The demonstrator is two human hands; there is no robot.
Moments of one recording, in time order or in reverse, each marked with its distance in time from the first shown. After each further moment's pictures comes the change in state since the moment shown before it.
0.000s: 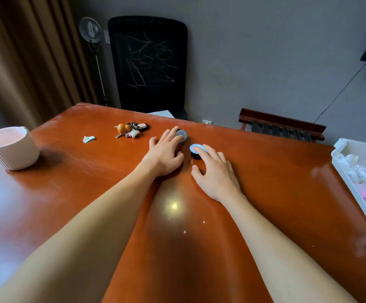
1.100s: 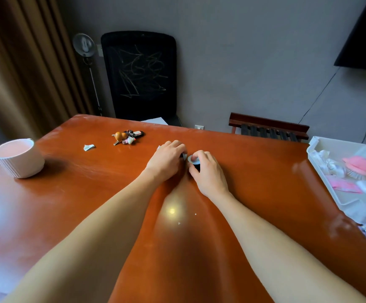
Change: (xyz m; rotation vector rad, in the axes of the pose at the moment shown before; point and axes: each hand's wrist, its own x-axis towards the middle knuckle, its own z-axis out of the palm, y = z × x) left_hand -0.026 0.040 -0.019 0.095 0.115 0.213; right_hand -0.014 -0.007 -0.016 0.192 0.117 0.061
